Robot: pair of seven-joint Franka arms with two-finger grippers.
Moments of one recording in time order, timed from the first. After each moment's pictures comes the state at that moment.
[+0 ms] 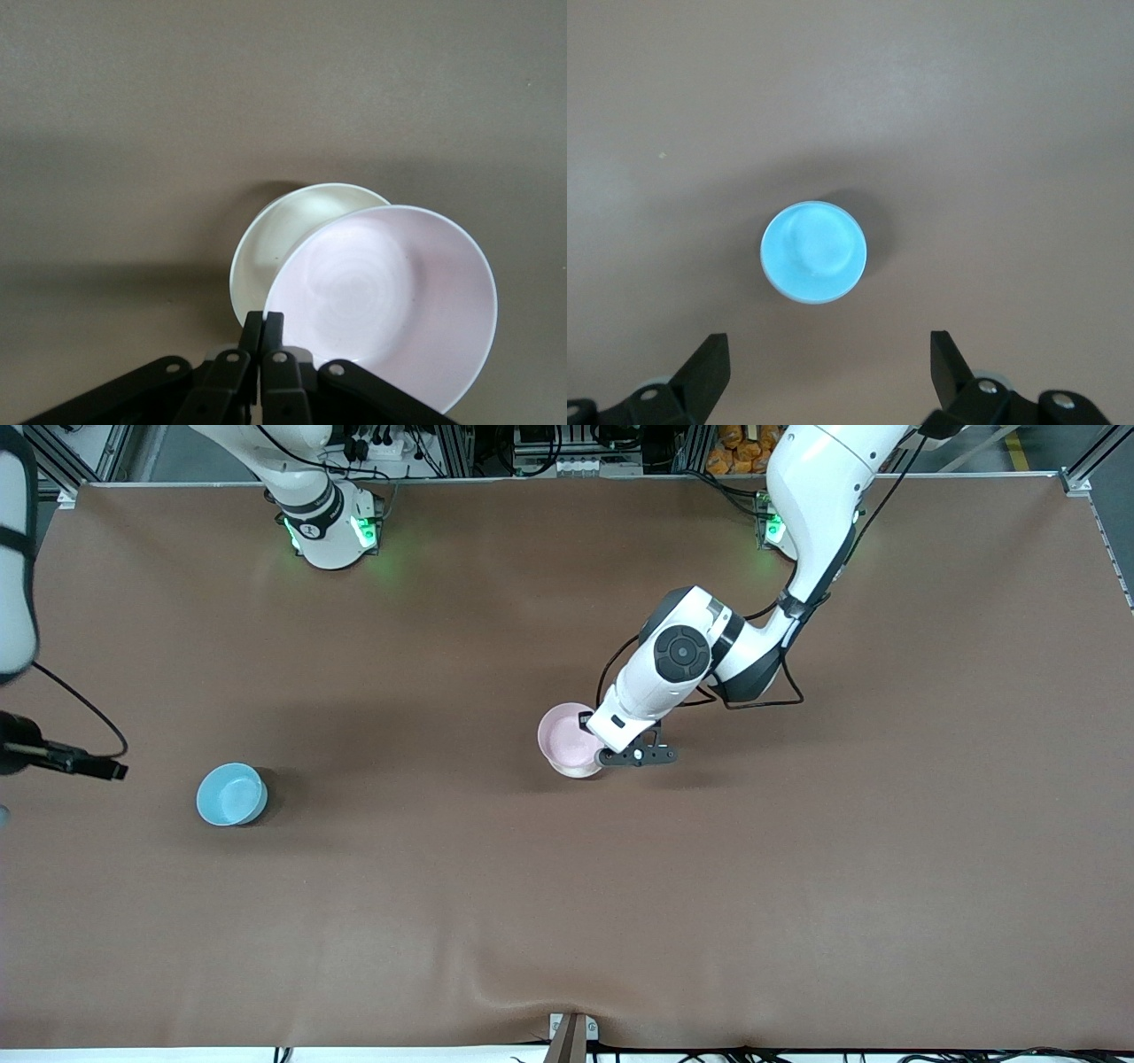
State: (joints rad) left arm -0.44 0.56 -0.30 -1.78 -0.11 2.40 -0.69; right arm -0.23 0.35 -0.01 -1.57 -0.01 1.84 0.05
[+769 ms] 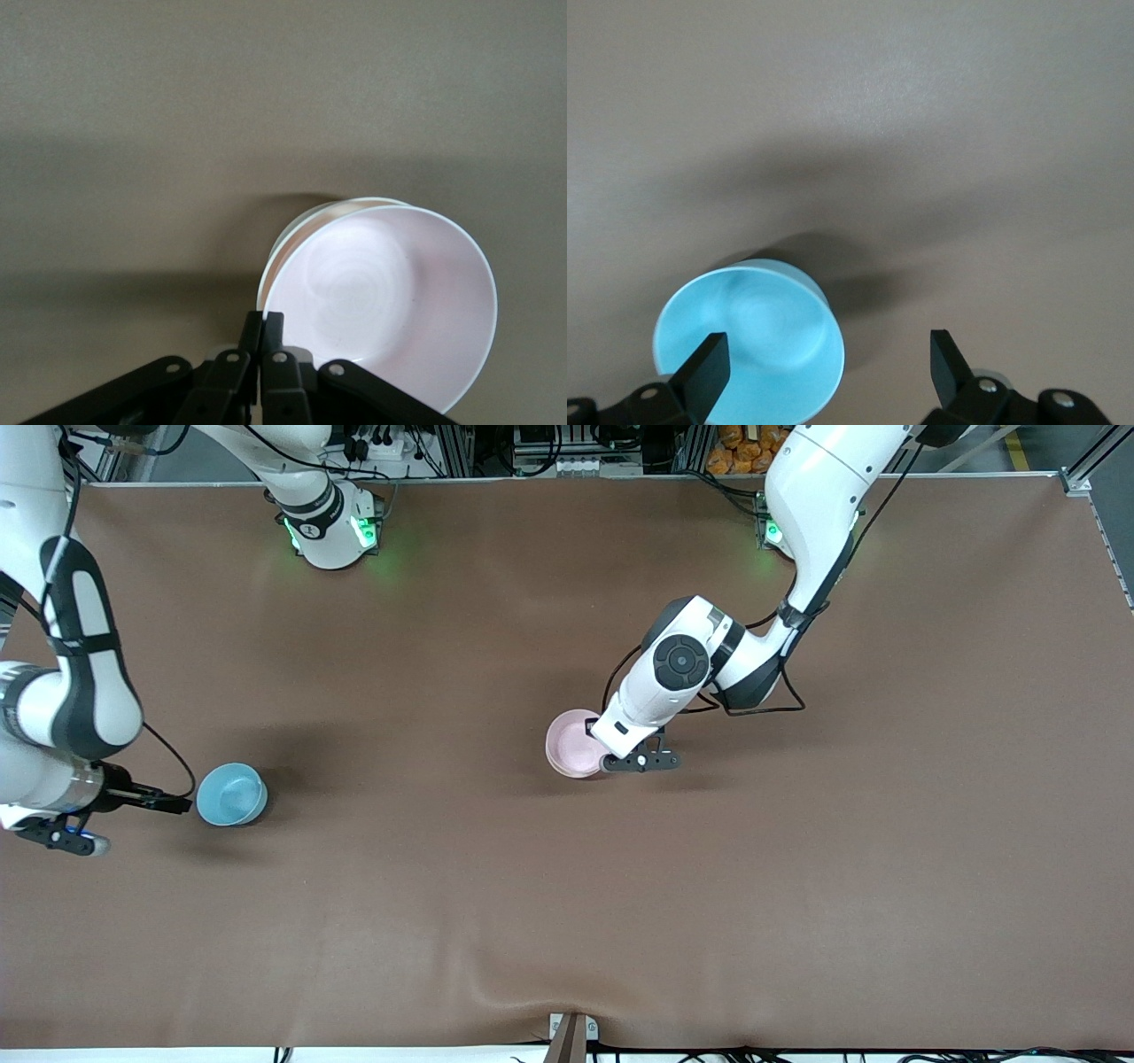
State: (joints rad) left arm -0.44 0.59 -0.29 -1.78 -0.08 2.43 -0.69; right arm -0.26 0.53 -0.01 -1.75 -0.02 2.20 0.02
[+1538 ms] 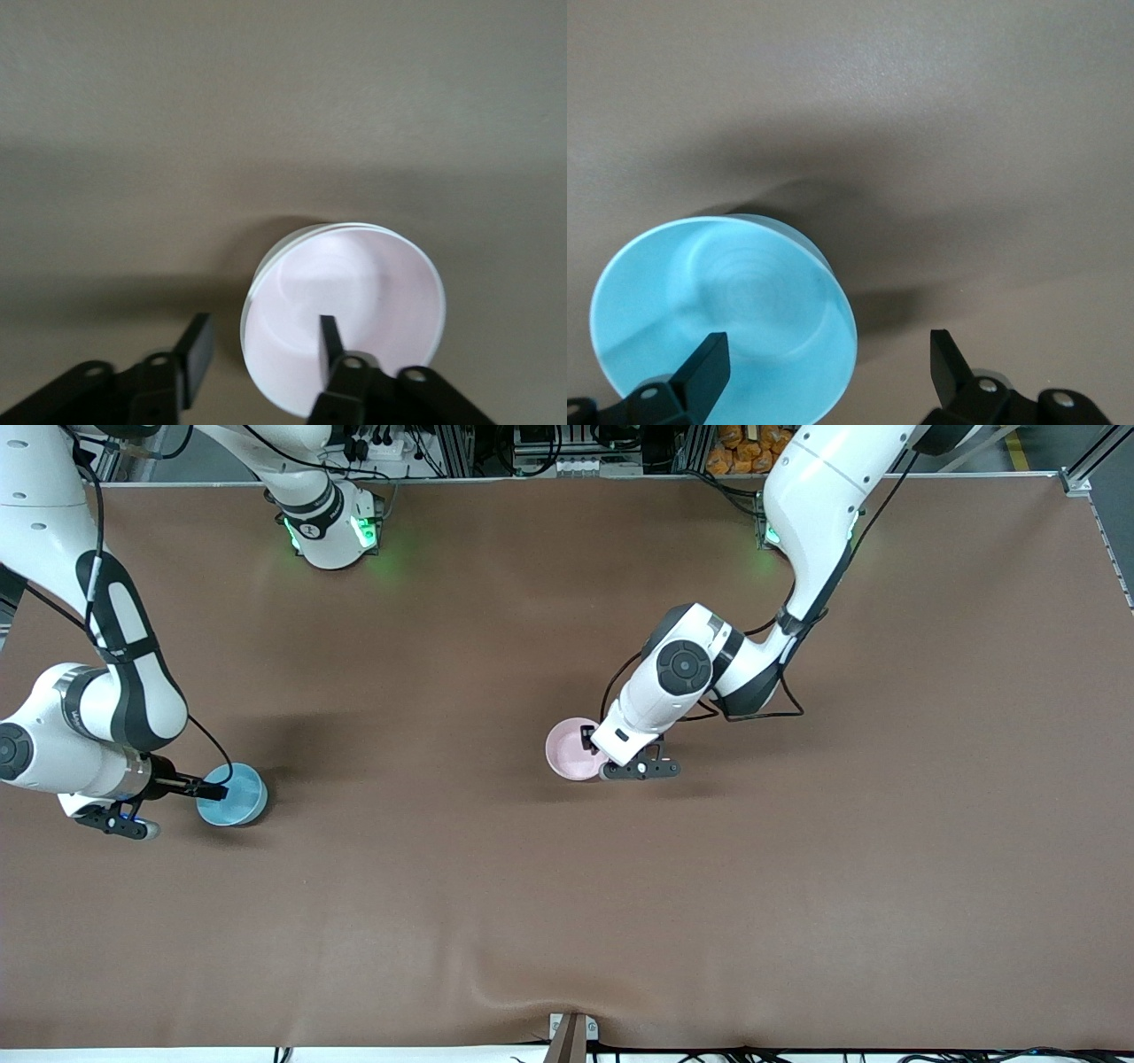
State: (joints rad) left arm -0.43 0.58 -0.29 -1.75 -0.08 2.43 -0.69; right arm -0.26 0.53 0.00 -1.87 -0.02 2.26 0.02
